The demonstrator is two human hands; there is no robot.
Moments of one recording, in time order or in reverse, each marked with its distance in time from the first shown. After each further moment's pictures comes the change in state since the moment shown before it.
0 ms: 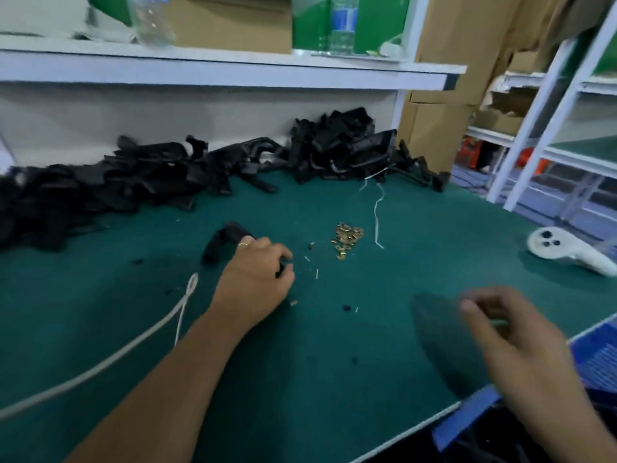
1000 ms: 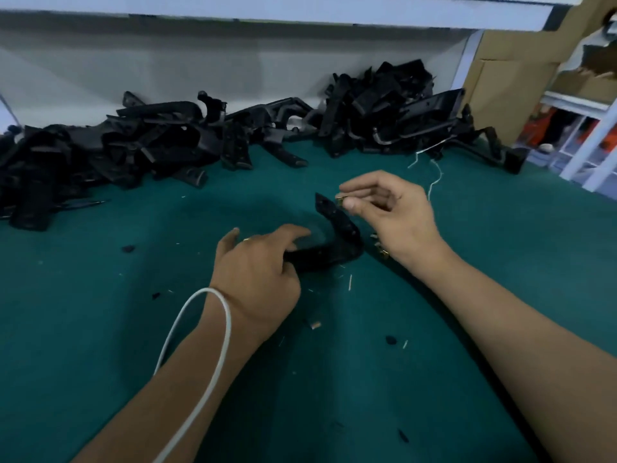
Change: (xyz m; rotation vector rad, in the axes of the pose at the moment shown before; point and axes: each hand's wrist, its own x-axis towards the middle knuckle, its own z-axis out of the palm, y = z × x) left_hand 0.015 -0.008 0.004 0.103 0.028 -0.178; right_hand 0.158 -0.025 0.219 0.630 -0.480 -0.206
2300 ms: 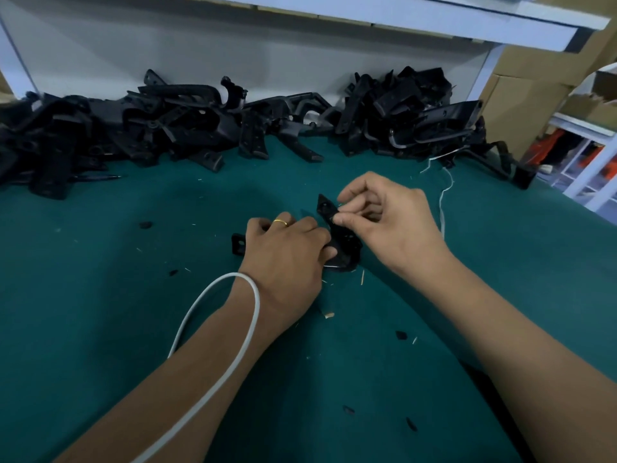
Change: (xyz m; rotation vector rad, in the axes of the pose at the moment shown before) left_hand 0.005 0.000 0.013 0.212 0.022 0.143; right_hand -0.010 -0.030 0.024 -0.382 -0.115 -0.048
